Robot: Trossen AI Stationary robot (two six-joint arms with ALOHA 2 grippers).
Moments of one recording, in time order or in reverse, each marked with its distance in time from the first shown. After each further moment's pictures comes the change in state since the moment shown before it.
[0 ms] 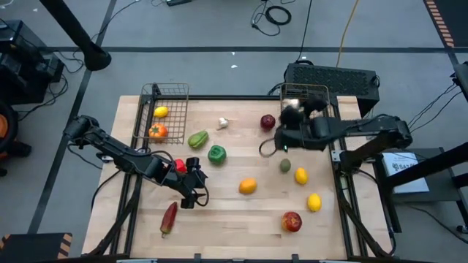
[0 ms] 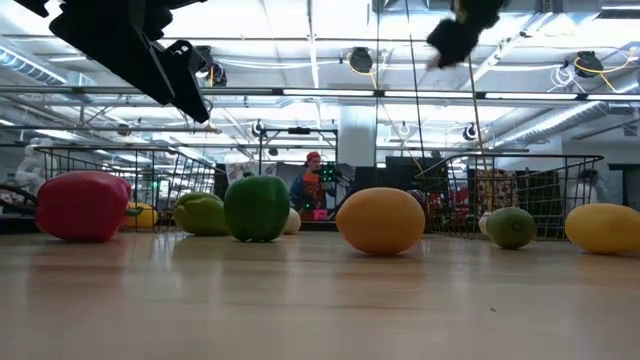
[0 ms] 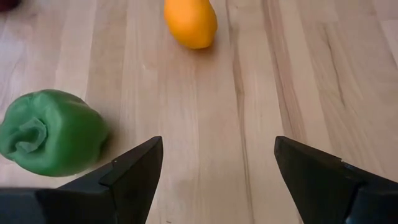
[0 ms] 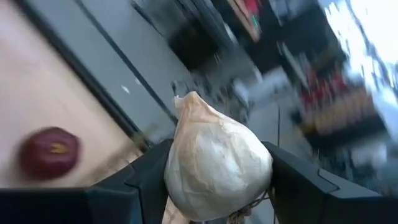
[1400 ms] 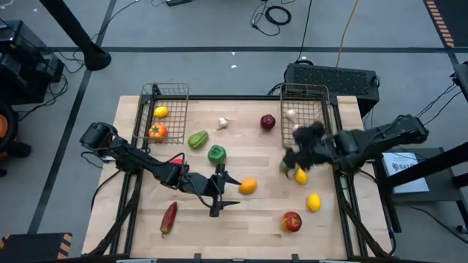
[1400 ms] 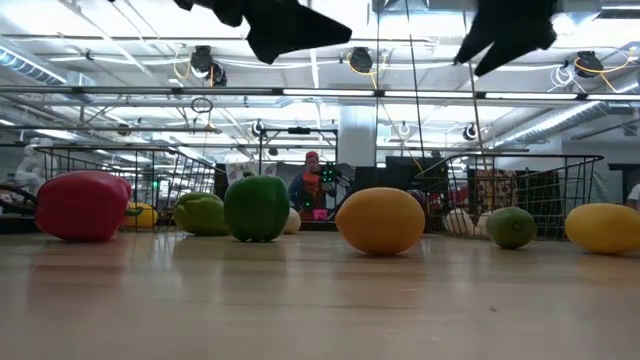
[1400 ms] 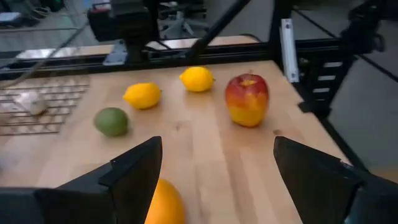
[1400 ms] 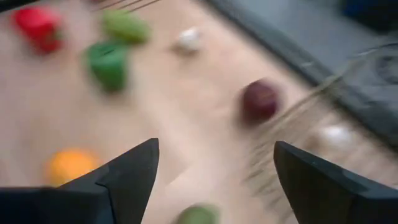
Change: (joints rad) left arm 0.029 0.256 0.039 0.801 0.018 0.180; right arm 0.318 -0.269 -0.269 0.332 -0.488 0.293
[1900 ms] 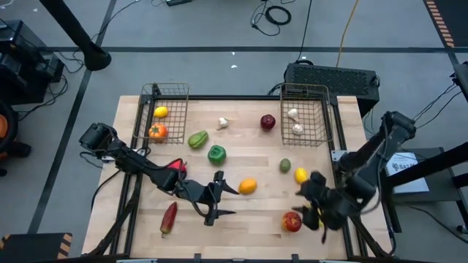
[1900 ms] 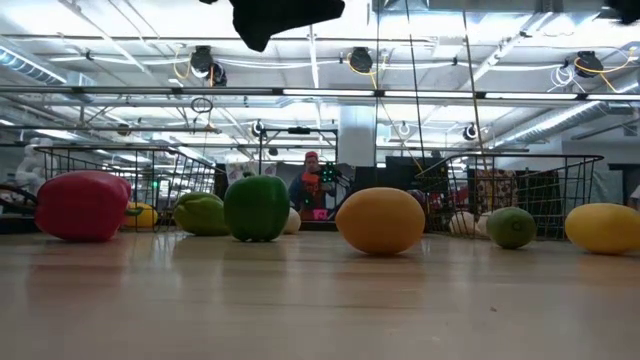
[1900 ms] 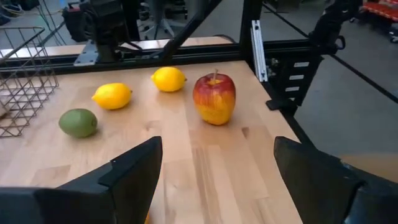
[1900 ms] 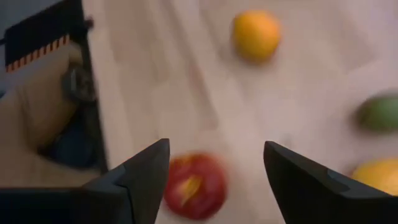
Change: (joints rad) left arm -0.062 0.000 0.000 0.006 0.002 -0.029; right arm 0.544 0.157 -0.001 0.118 -0.227 0.363
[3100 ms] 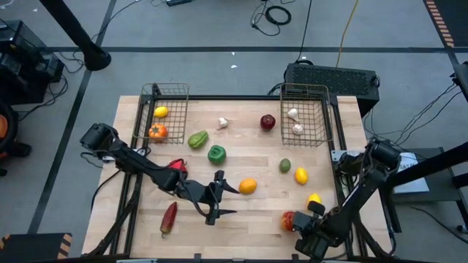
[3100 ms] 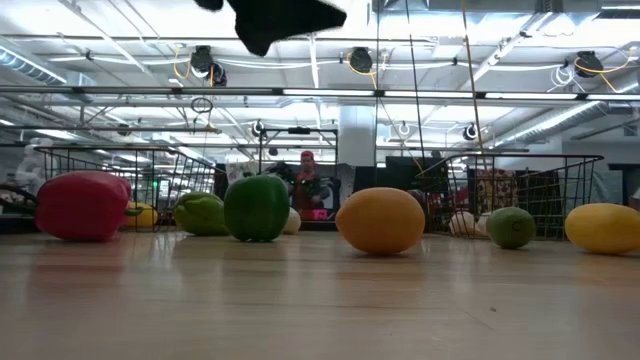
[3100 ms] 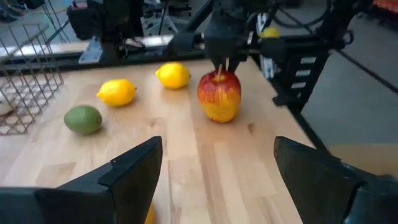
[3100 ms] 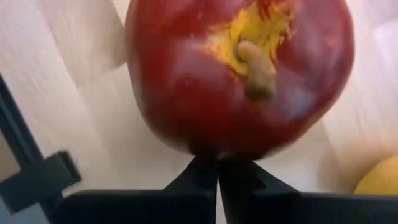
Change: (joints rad) left arm 0.007 0.018 0.001 -0.006 -0.012 0.009; right arm 0.084 0.461 -0.001 0.113 -0.277 0.198
